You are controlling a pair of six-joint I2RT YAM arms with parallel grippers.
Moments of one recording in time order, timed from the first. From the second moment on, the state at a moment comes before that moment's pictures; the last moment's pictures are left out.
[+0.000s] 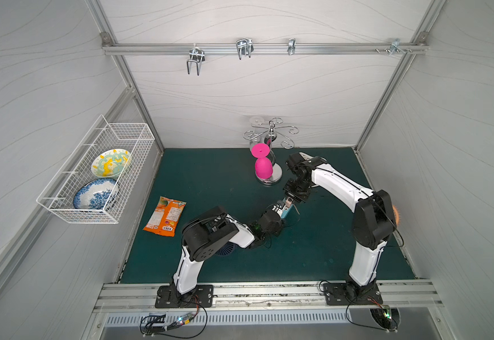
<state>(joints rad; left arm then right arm) -0.95 2.00 0.83 0.57 -0.26 -0.17 0.54 1.87 1.59 -1.11 -0.15 1.02</state>
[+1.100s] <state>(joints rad) -0.95 1.72 0.94 0.11 -0.32 -0.10 0.44 1.42 1.28 -1.08 -0.15 0.98</state>
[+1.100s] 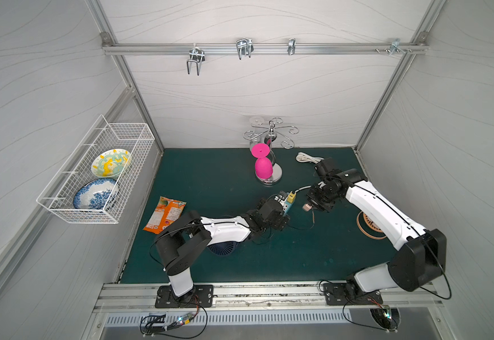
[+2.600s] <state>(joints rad) -0.82 1.02 0.84 -0.56 -0.54 -0.43 0.75 2.08 1.60 -0.40 -0.55 0.89</state>
